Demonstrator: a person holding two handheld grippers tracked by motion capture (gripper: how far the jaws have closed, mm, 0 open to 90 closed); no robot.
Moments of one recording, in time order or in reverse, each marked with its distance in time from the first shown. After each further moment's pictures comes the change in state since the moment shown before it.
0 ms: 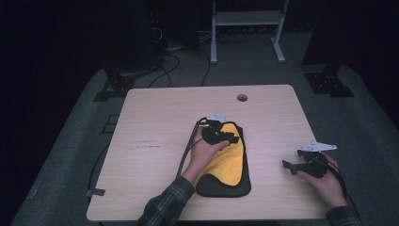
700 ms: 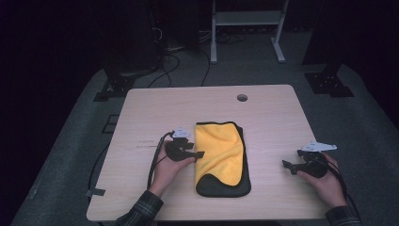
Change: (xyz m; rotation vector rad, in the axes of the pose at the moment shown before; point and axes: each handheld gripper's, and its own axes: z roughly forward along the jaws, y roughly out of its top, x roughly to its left) left arm 0.030 -0.078 -0.085 0.075 0.228 0.001; right arm 0.000 0.000 0.000 0.000 -0.001 0.001
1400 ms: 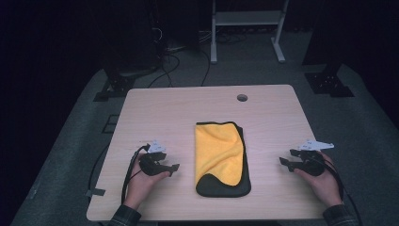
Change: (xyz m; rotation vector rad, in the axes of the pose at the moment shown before) left arm 0.029 -0.061 -0.048 0.064 0.133 0.009; right arm 0.011 0.011 -0.001 -0.027 0.035 -0.022
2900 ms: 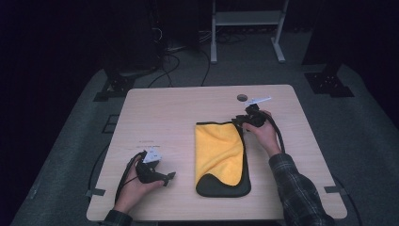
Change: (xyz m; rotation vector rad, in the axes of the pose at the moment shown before) left arm 0.006 -0.025 0.001 -0.040 0.005 0.112; right arm 0.028 0.158 0.151 0.000 0.217 0.027
